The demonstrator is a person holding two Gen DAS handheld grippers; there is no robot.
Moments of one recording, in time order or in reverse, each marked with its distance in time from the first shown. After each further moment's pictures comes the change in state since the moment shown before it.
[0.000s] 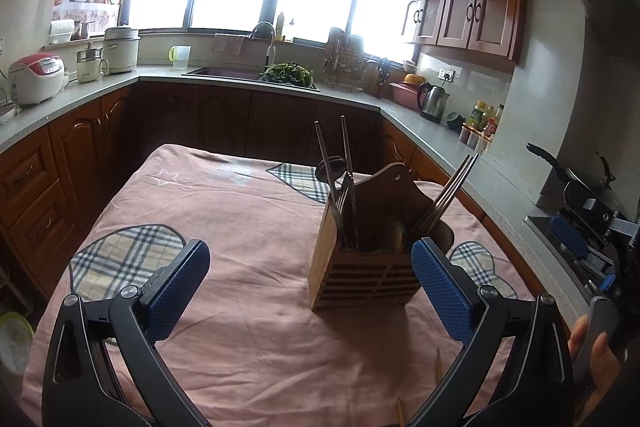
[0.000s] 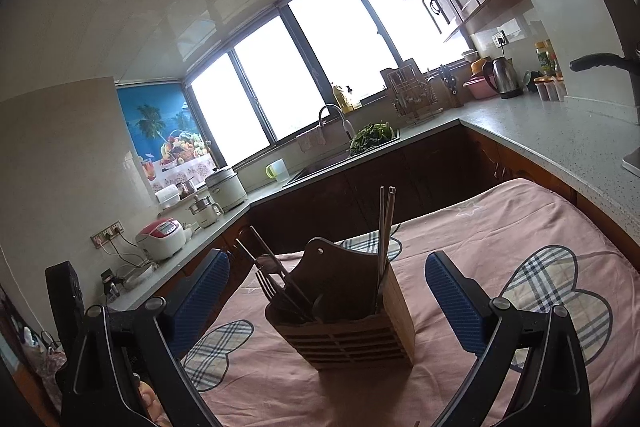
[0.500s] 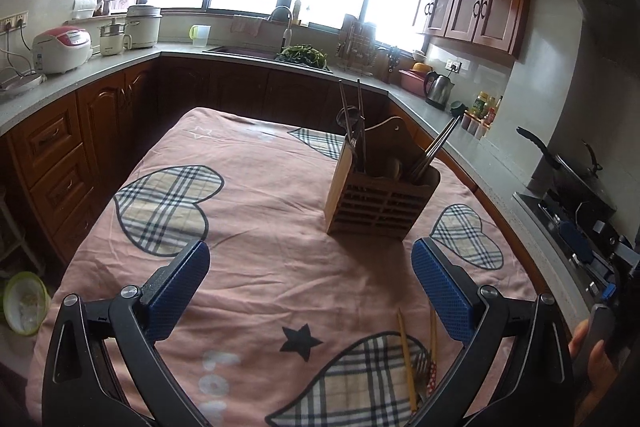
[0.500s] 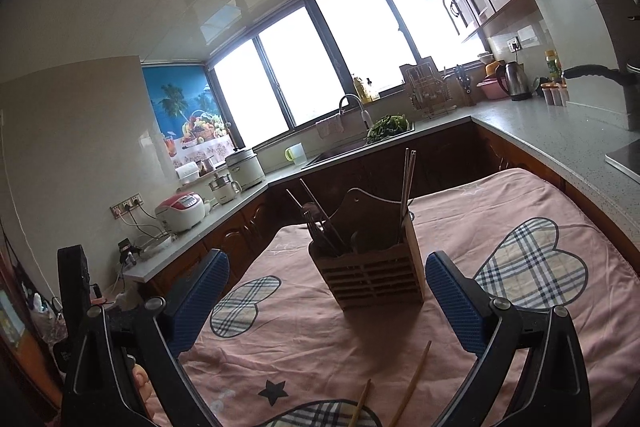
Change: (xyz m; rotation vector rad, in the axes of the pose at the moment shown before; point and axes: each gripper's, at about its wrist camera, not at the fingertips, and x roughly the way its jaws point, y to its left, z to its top) left arm -0.094 0.020 -0.058 -0.048 0.054 0.031; right arm -0.087 0.039 -0.047 -0.080 0.052 0.017
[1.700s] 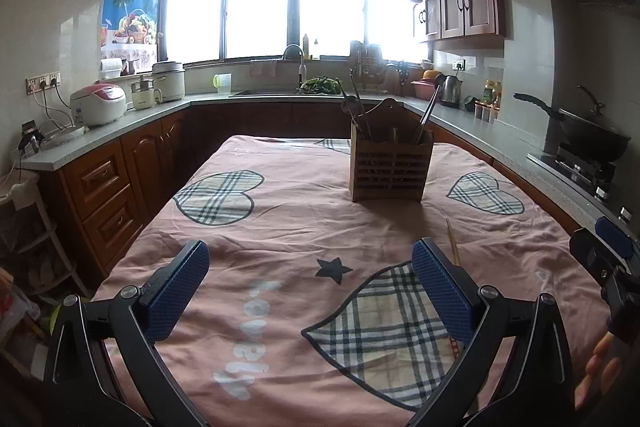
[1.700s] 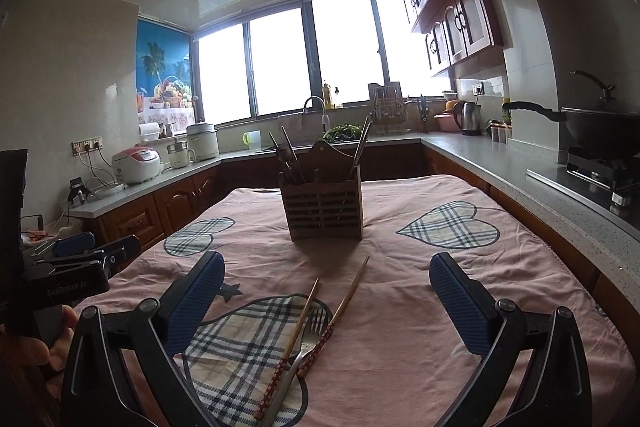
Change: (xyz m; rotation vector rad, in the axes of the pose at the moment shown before) left arm -0.083 -0.026 -0.104 0.164 -0.154 0.155; right arm -0.091 0.041 -0.109 -0.204 -0.053 -0.229
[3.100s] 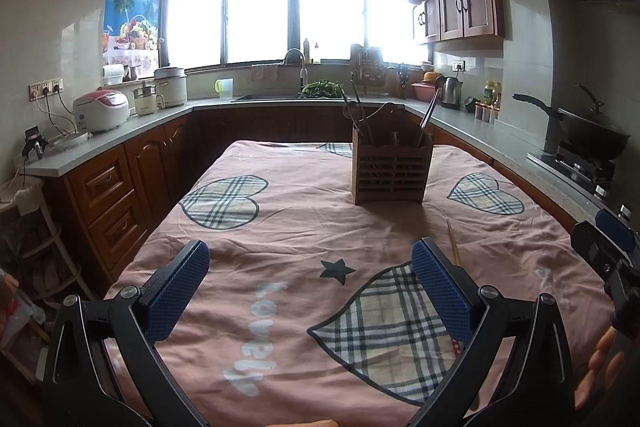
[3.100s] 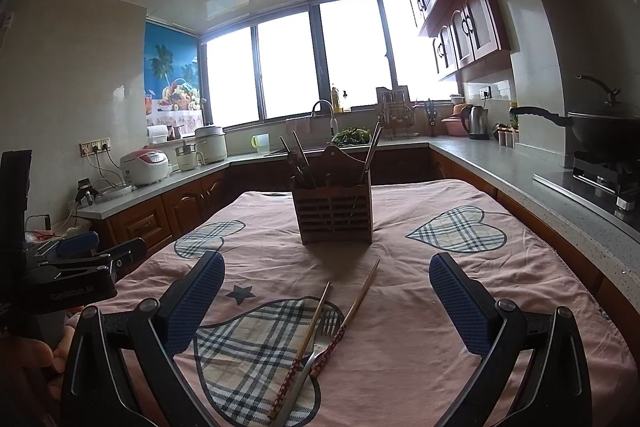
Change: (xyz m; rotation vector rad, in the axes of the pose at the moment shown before) left arm -0.010 0.002 0.003 0.009 -0.014 0.006; right arm -0.010 0.007 0.008 -0.004 -0.014 0.025
